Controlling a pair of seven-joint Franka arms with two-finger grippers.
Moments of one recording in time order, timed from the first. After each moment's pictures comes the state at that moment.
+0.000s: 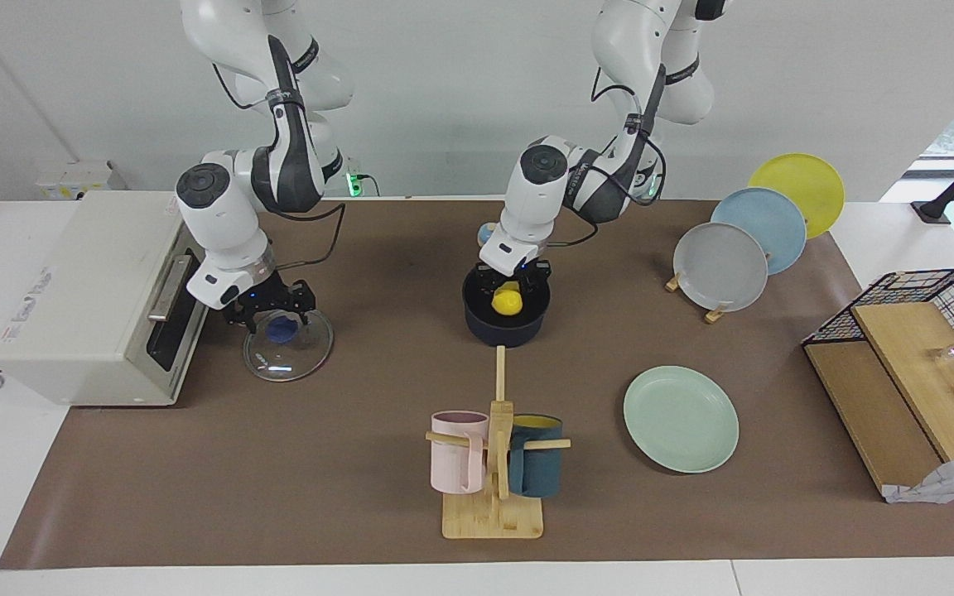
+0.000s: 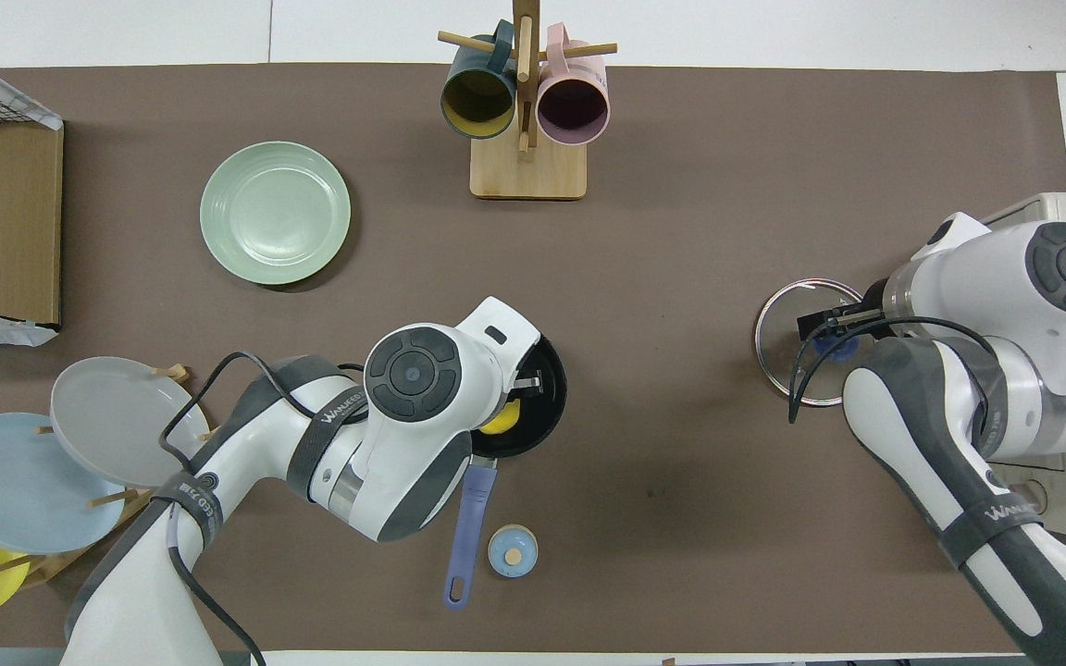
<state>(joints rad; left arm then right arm) -0.70 0.21 -0.04 -2.07 -0.11 2.33 -0.68 0.02 0.06 0.00 -2.22 0.01 2.30 -0.16</state>
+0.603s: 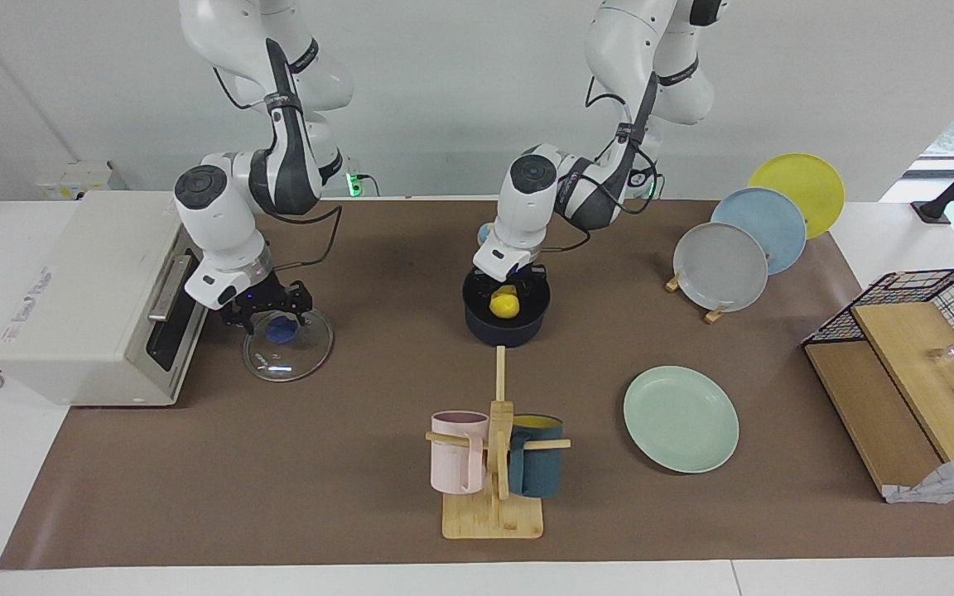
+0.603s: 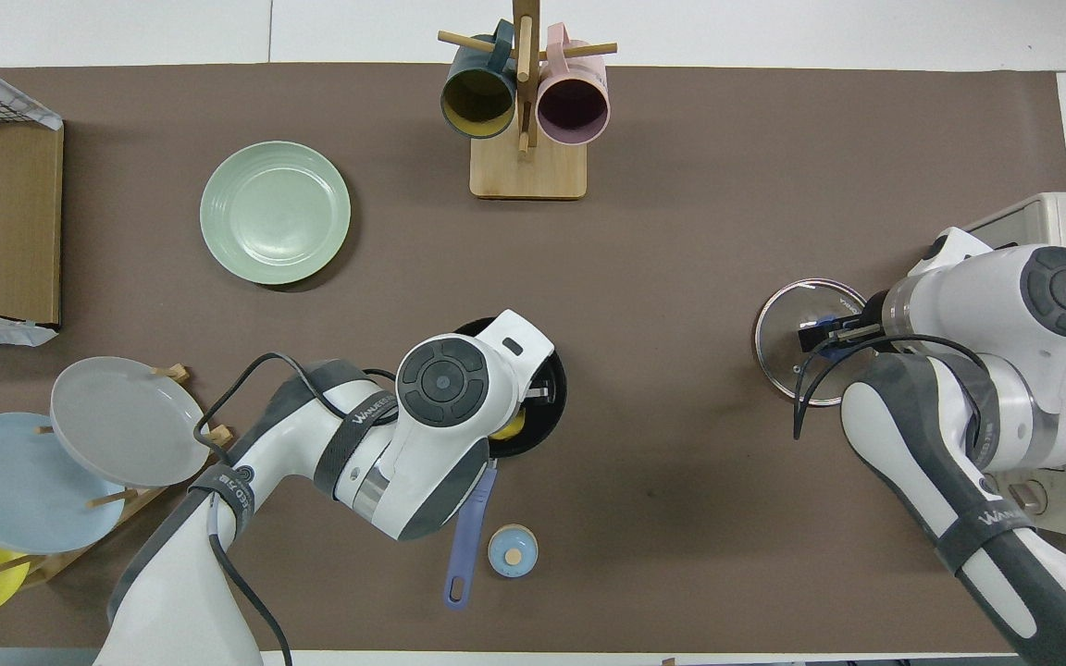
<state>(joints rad) -0.71 0.24 -0.03 -2.07 -0.08 2.34 -0.68 0.02 0.06 0.00 -2.27 0.01 2.37 -0.16</state>
